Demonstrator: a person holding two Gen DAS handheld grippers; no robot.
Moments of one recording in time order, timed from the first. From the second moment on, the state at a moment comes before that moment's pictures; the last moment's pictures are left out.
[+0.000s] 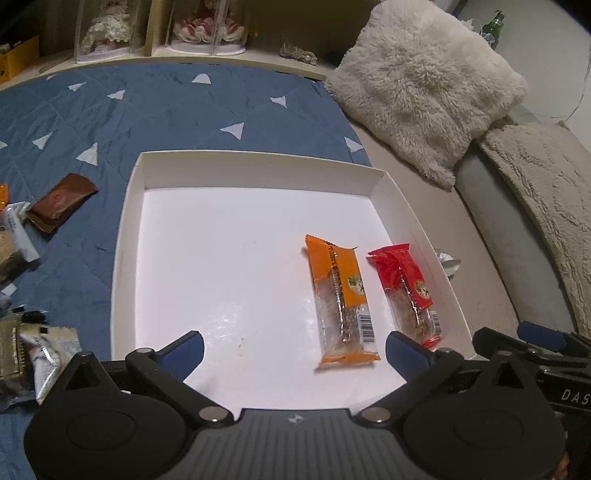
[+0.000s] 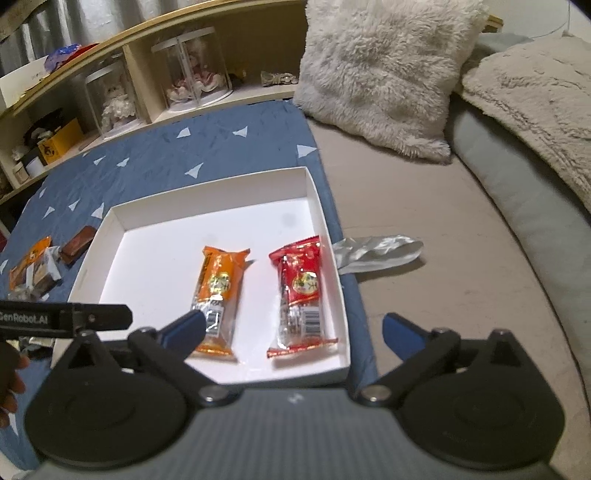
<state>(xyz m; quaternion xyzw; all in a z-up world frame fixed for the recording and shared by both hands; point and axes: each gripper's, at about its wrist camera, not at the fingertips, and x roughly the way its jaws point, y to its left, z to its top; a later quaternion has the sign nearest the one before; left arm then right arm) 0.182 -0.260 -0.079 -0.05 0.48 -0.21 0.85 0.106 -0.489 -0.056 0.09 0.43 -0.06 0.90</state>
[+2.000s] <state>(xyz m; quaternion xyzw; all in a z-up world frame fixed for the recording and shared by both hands) 0.141 -0.002 -0.038 -0.06 0.42 -0.11 0.90 0.144 -0.299 -0.034 0.06 0.40 0.04 0.91</state>
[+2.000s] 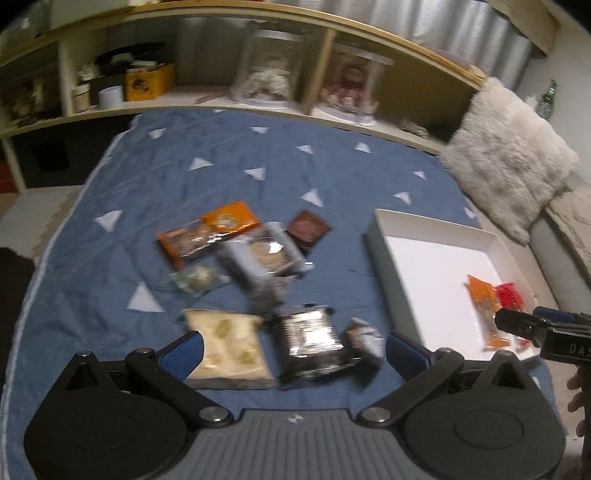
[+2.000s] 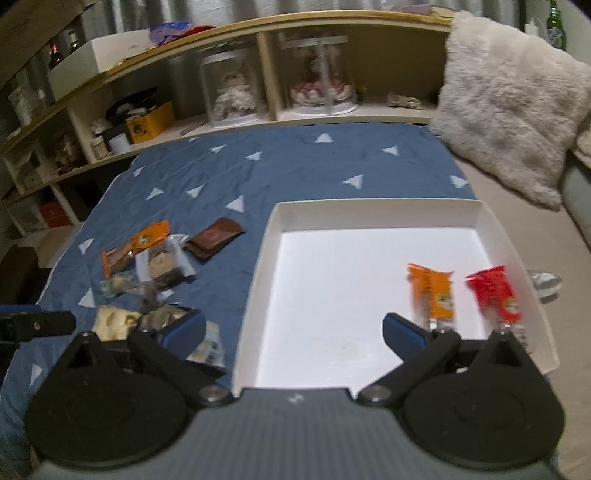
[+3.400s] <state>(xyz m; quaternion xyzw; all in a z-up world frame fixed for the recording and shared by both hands) 0.227 0.016 -0.150 -0.02 0.53 -0.02 0.85 0.181 -0.206 -0.105 -0.13 0.40 0.21 0.88</state>
